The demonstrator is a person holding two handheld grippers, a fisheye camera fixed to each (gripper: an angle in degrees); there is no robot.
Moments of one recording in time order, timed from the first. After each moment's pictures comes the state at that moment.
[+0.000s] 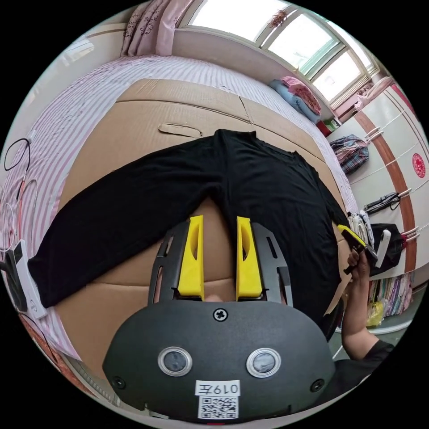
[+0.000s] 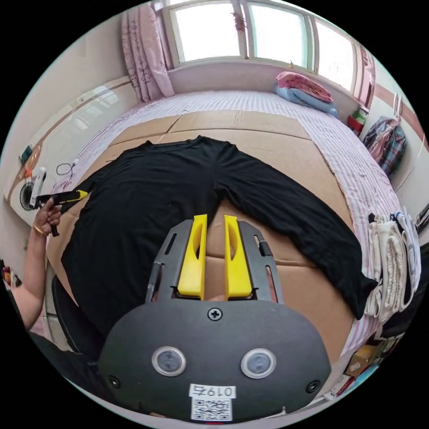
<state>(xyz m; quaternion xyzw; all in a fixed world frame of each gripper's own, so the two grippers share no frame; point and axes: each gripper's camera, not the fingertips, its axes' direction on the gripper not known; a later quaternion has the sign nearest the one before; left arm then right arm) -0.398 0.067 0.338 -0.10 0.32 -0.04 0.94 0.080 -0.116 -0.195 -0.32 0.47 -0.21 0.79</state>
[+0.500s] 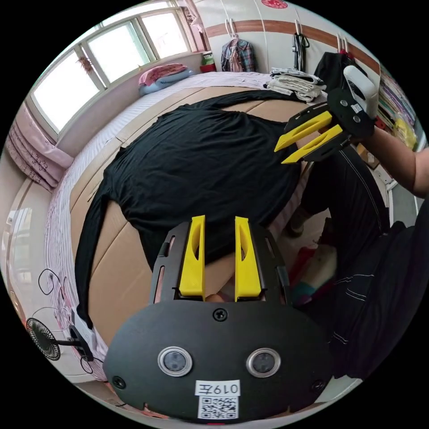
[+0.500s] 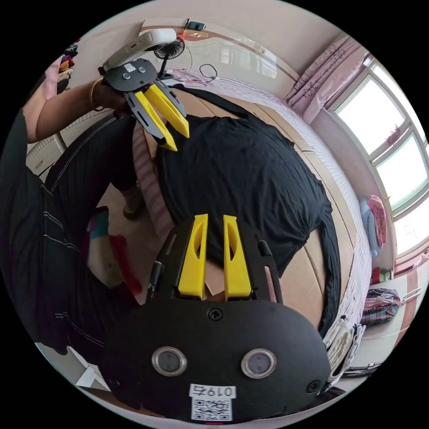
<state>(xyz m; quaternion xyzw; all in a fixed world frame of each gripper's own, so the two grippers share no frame) -0.255 0.210 0.078 0.01 0.28 0.30 0.91 -0.037 0.131 -0.233 -0.51 0.29 -0.48 0.65</state>
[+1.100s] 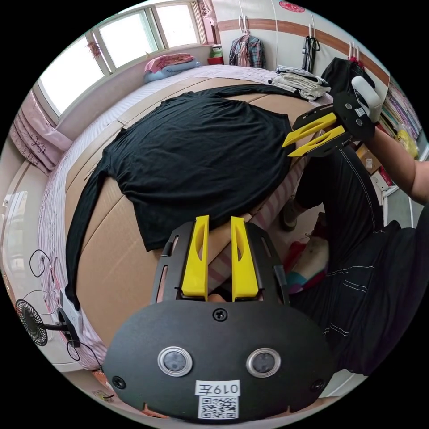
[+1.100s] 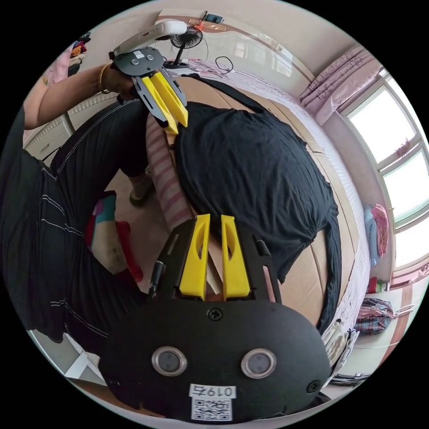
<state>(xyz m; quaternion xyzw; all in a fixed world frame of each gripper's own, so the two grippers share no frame) -0.262 0.221 -0.006 -0.01 0.30 0.30 0.91 -0.051 0.214 -0.249 -0.54 0.26 -0.49 0.63</state>
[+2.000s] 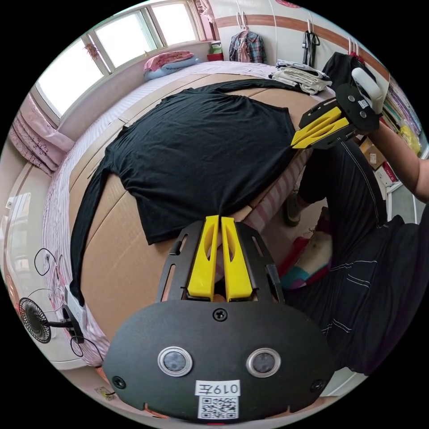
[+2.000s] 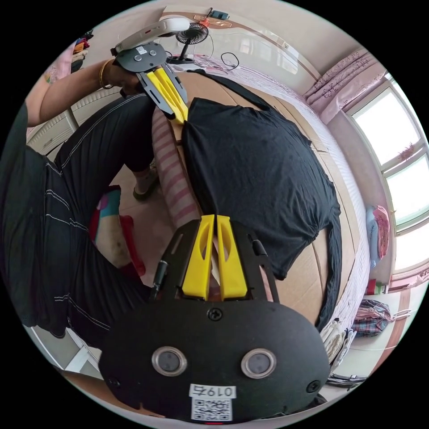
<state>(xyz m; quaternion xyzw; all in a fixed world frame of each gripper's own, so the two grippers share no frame) -0.265 0.213 -0.074 -0.02 0.28 0.31 0.91 -0.070 0.283 -0.229 -0.55 0.27 -0.50 0.62</state>
